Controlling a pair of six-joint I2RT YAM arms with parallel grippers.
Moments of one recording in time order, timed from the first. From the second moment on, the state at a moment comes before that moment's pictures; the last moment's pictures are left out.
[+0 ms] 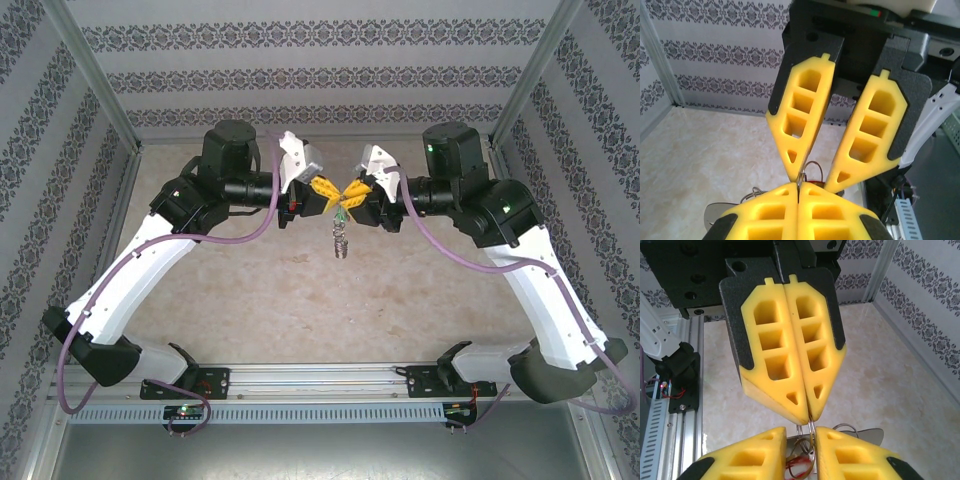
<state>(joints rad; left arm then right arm) -0.62 1.40 1.68 -0.62 0.77 0.20 0.56 1.28 1.76 -1.02 -0.62 -0.42</state>
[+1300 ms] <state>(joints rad) -0.68 1.43 1.82 -0.83 0.59 0.35 0.61 1.30 1.82 -1.12 -0.47 -0.51</state>
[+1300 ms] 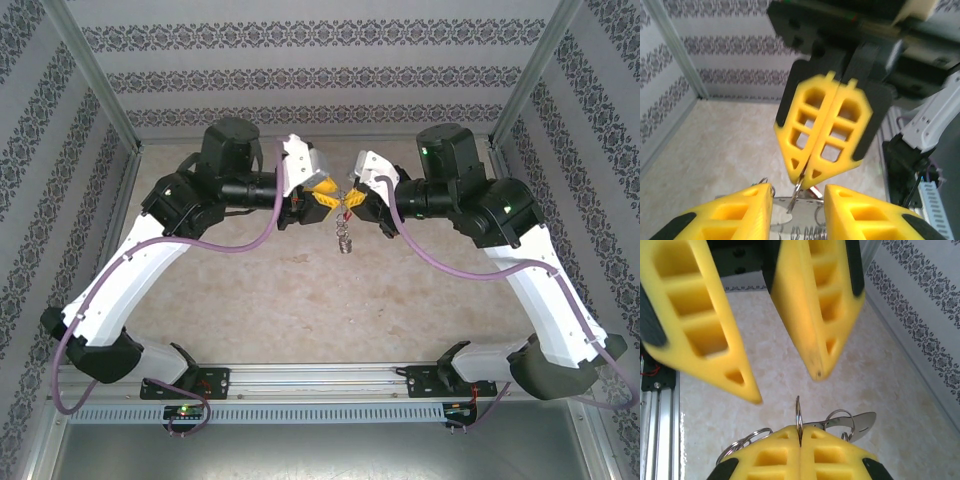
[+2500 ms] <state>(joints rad) -0.68 1.43 1.74 -0.80 0.63 0.33 0.53 1.23 1.74 -1.06 -0.60 -0.40</state>
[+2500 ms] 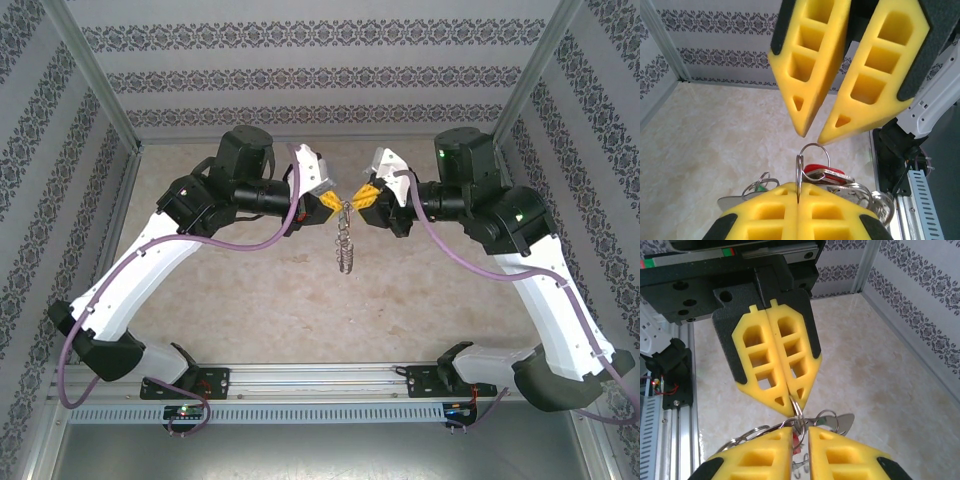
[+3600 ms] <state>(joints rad) -0.68 1.40 1.71 -0.74 0.63 0.31 0.49 1.25 1.73 -1.05 -0.78 -0.32</state>
